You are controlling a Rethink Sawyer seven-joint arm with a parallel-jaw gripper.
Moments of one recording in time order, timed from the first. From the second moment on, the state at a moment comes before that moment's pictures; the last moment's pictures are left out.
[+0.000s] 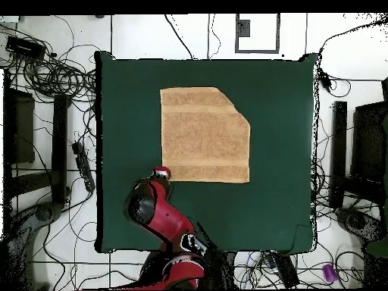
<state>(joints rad) 0.11 -0.46 0.04 2.10 0.72 -0.33 2.75</state>
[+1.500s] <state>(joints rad) 0.28 -0.52 -0.03 2.10 0.74 0.12 2.75</state>
